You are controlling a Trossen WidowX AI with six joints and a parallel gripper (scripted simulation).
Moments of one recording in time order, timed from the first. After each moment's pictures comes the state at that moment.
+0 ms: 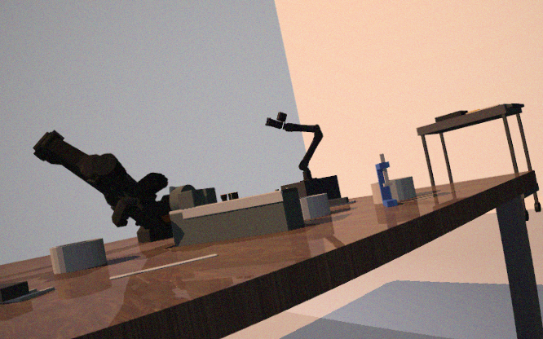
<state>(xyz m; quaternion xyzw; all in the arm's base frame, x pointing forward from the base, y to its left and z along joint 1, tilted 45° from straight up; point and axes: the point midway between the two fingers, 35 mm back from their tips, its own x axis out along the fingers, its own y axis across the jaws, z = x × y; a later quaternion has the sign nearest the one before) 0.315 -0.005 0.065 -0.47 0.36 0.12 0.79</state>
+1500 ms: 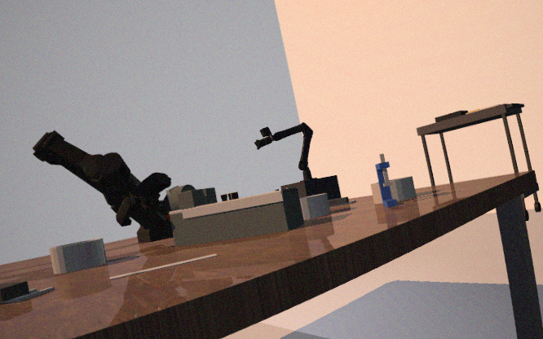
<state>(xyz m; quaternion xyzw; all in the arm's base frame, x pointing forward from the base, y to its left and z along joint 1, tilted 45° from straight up) 0.309 0.002 0.058 -0.47 0.37 0.12 0.79</state>
